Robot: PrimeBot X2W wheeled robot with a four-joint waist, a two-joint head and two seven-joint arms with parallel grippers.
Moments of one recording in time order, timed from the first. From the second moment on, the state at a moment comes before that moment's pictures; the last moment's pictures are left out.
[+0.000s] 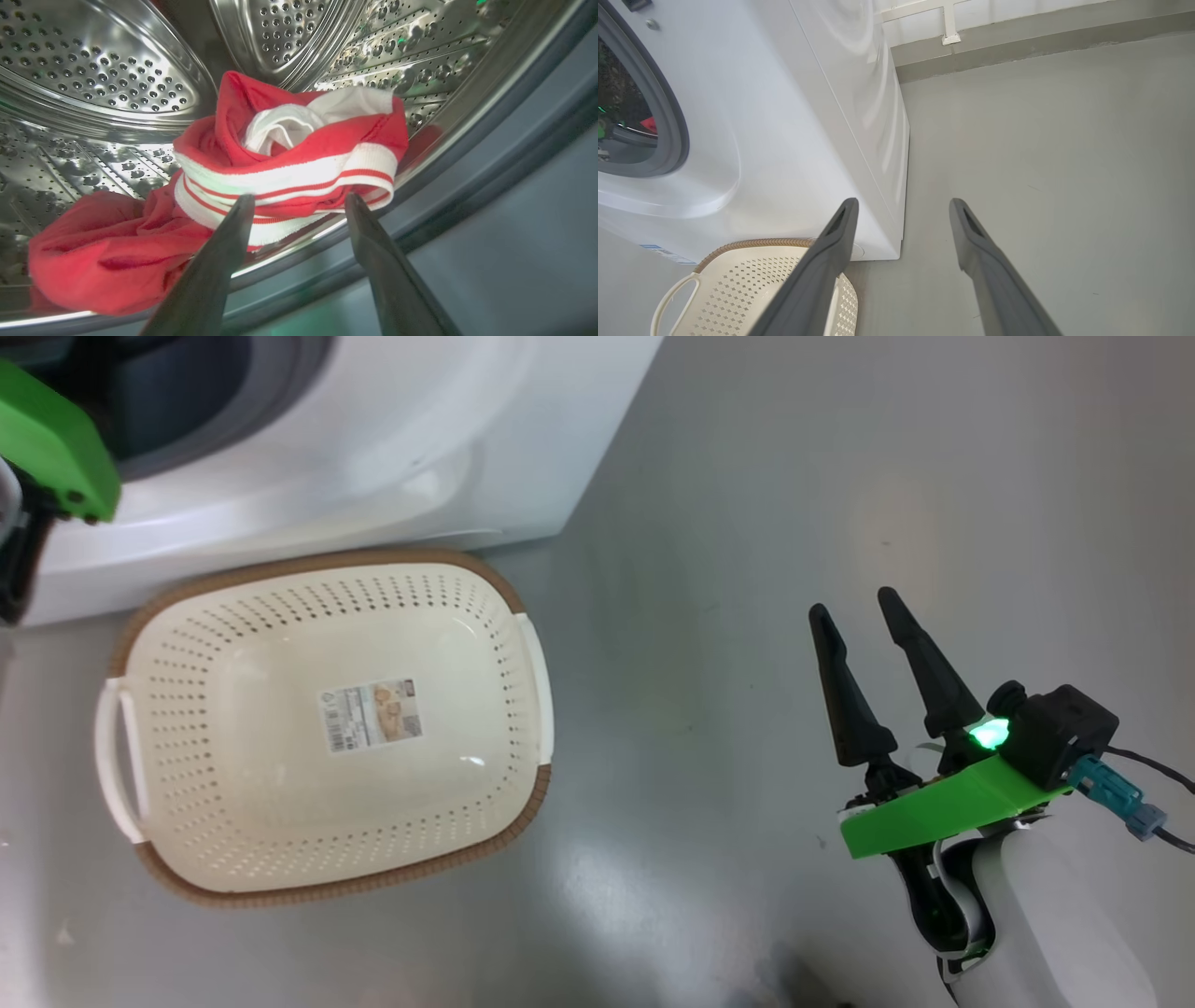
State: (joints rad) left arm -1.29 0.43 -0.57 1.01 -0.59 -0.13 -0.16; right arm -0.32 -0.05 0.16 0.22 0.45 0.12 -0.26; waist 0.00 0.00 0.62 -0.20
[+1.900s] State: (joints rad) left arm -1.10 0.37 -0.39 0.89 -0.66 -0.13 -0.25; right arm -0.32 -0.05 0.12 0.24 0.41 0.12 -0.26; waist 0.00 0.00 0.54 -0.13
